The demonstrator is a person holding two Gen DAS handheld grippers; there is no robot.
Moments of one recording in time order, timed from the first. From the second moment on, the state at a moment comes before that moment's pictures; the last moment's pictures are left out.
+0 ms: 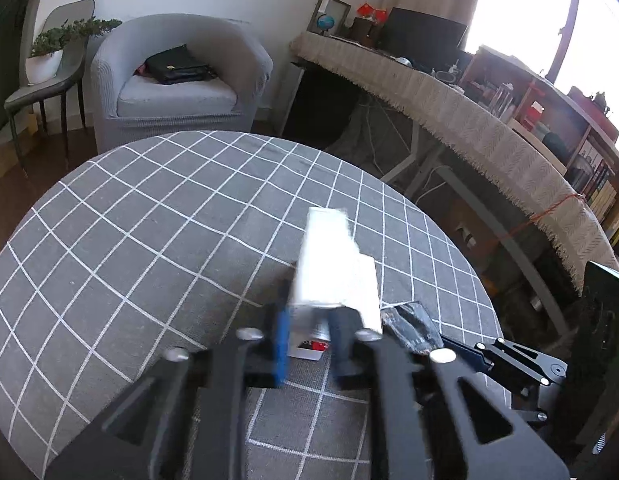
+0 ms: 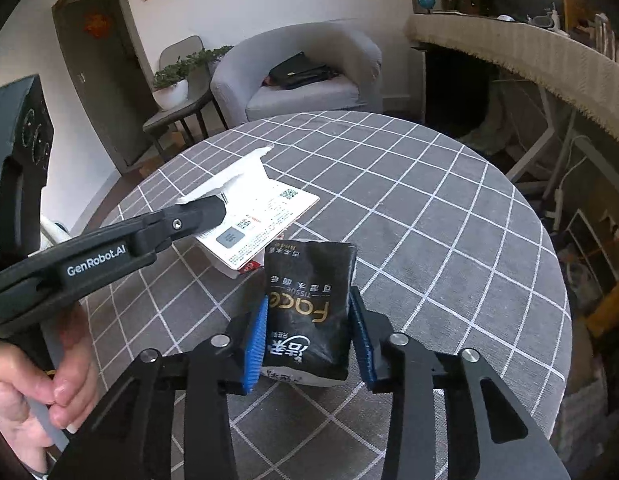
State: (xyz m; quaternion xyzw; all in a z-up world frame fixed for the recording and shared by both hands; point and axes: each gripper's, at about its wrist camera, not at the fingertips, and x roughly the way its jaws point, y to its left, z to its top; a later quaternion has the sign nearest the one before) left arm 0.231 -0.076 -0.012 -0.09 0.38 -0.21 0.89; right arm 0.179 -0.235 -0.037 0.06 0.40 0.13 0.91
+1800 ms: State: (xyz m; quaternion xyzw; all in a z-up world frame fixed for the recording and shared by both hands) left arm 0.056 0.156 0.042 -0.11 0.36 -0.03 0.93; right arm 0.129 -0.058 0.029 0.02 0.38 0.31 0.87
